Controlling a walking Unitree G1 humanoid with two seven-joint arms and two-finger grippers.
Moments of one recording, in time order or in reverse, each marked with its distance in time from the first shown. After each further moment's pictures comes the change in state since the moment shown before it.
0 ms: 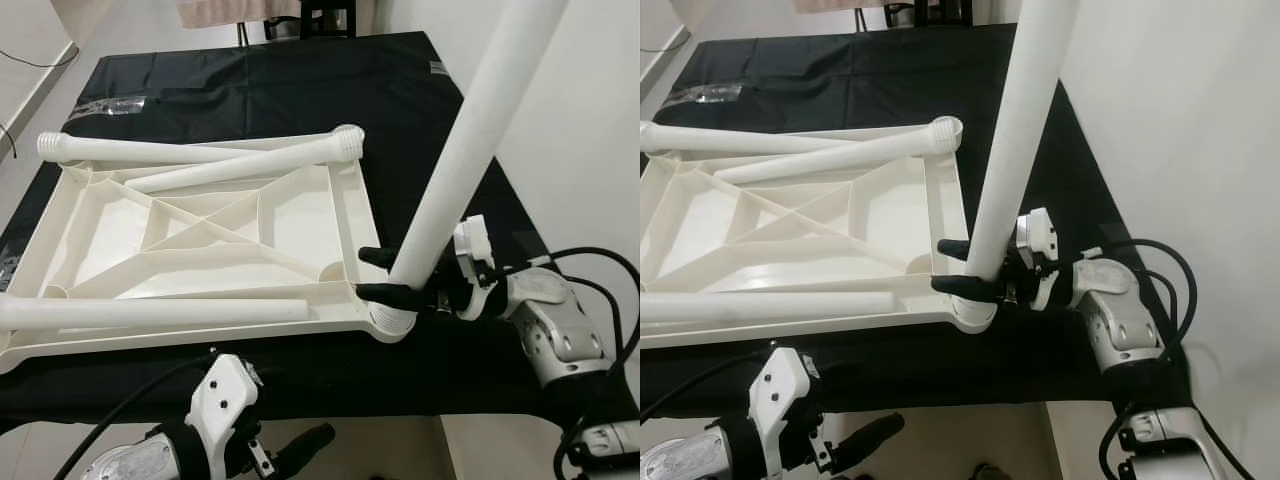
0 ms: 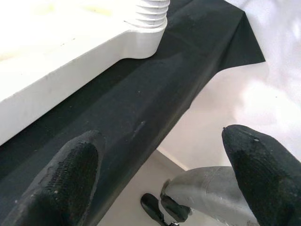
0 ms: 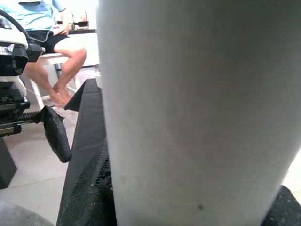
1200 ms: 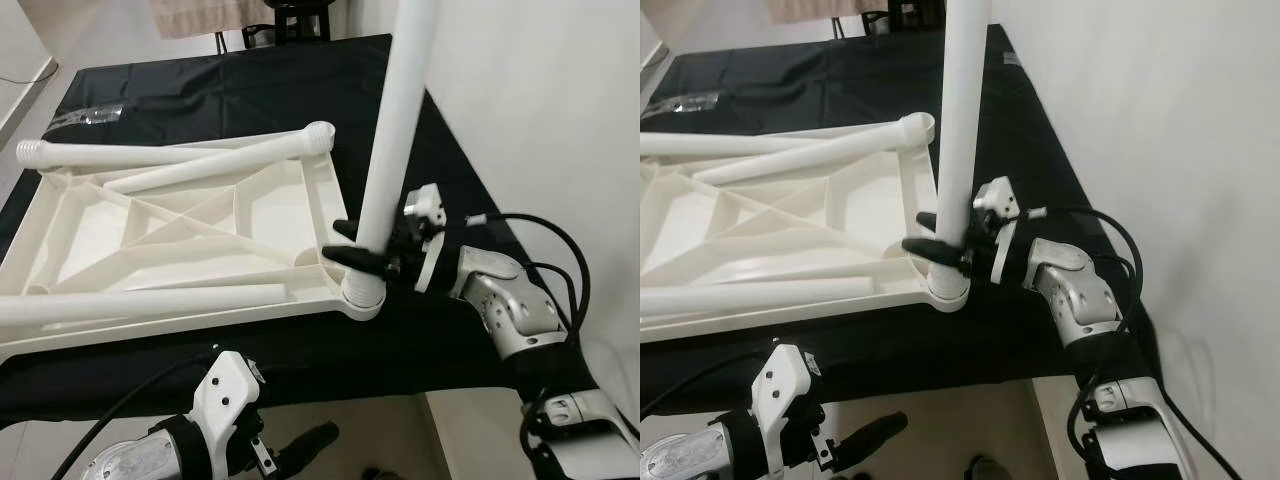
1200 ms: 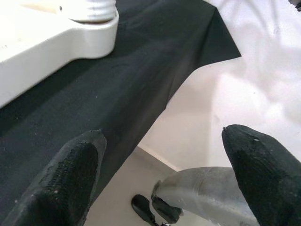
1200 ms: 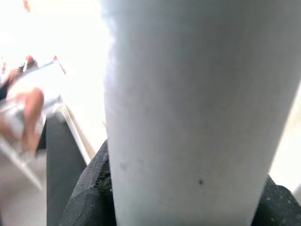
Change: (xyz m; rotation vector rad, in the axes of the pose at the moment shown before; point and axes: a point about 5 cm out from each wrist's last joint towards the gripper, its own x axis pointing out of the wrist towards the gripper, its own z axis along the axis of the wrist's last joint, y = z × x) left arm 0.001 0.000 0.003 -0.002 -0.012 -0.019; right arm 0.043 -0.036 0.009 0.379 -0.096 -0.283
